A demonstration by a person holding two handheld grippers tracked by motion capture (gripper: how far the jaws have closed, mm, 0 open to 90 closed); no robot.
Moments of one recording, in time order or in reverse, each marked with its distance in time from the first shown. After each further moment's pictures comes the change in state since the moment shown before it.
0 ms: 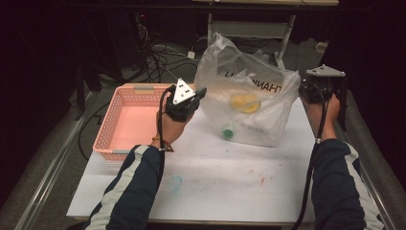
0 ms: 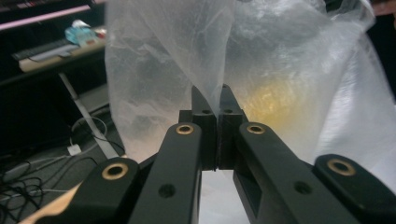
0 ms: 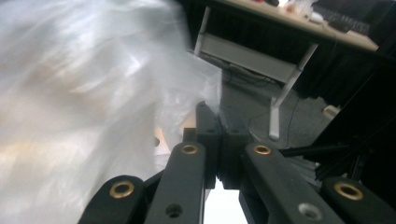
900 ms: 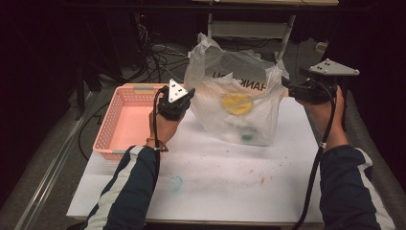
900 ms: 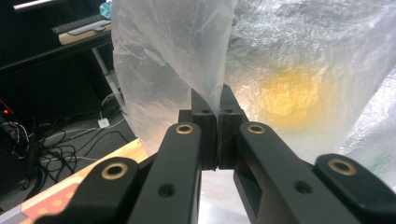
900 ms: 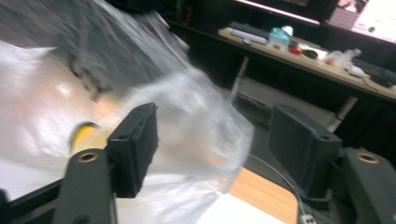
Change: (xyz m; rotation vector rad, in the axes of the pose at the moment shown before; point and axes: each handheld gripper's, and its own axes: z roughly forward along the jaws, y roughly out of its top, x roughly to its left) left arm 0.017 -0.025 0.011 0.114 0.098 -0.036; right arm 0.026 0.031 -0.059 -0.168 0.201 -0.042
